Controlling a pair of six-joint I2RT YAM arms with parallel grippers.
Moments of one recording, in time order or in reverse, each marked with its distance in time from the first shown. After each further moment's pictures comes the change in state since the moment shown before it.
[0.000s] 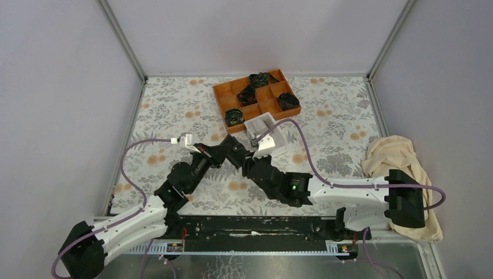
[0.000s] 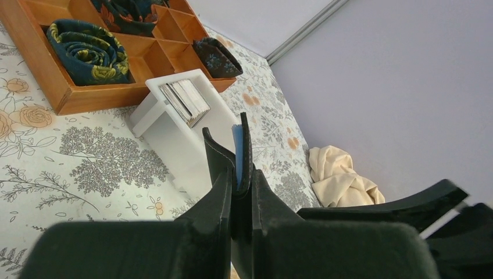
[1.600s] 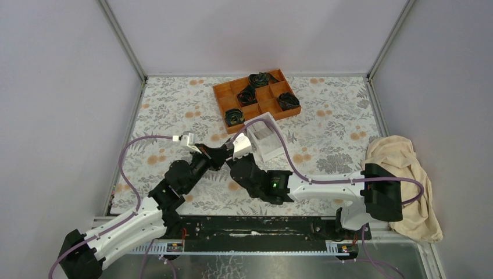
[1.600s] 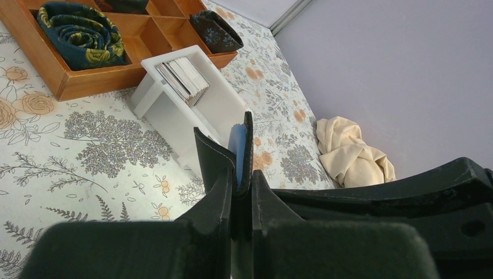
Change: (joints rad) left arm 0.000 -0.087 0.069 -0.229 0.098 0.049; right arm 0.035 0.207 0.193 -0.003 0.056 -0.254
